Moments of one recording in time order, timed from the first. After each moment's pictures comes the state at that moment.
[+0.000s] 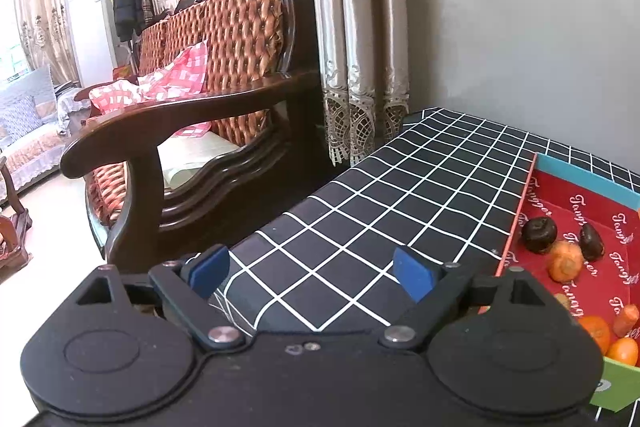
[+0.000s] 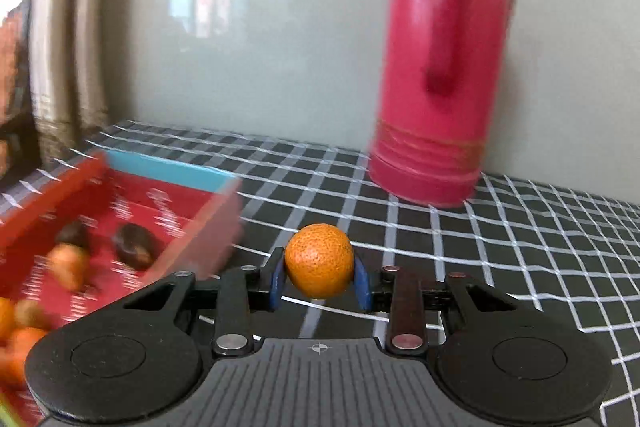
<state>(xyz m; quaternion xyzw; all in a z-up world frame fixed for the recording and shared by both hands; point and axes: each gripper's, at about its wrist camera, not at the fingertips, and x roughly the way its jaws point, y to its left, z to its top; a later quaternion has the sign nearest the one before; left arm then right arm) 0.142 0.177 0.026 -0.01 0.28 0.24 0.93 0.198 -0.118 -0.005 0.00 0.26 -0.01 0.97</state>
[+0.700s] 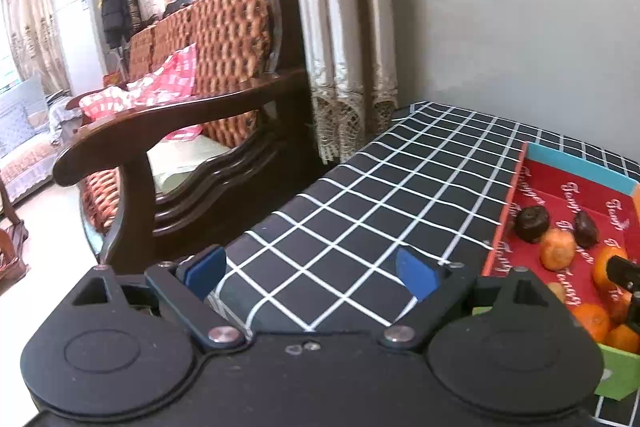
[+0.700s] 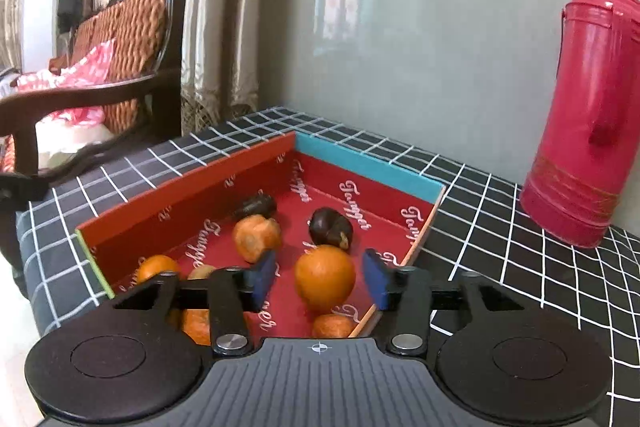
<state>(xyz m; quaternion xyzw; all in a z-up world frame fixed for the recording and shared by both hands) 0.144 0.167 0.024 0.01 0.29 0.22 0.93 0.168 -0.034 -0.002 -0.05 0.25 0.17 0.95</state>
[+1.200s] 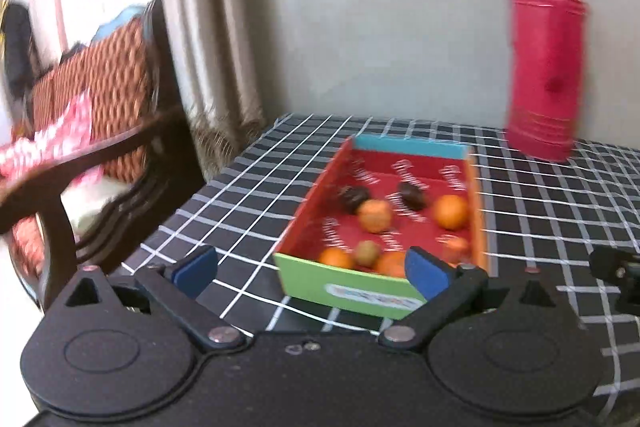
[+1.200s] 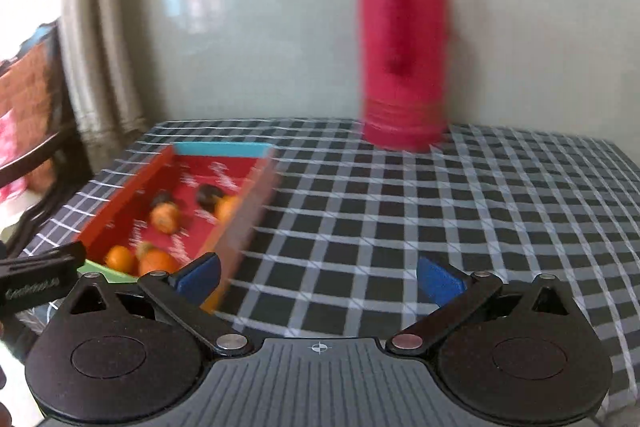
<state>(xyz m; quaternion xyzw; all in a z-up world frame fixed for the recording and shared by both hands) 0.074 0.064 0.048 0.07 0.27 0.06 0.96 0.054 -0.121 0.057 0.07 0.31 -0.03 0.95</state>
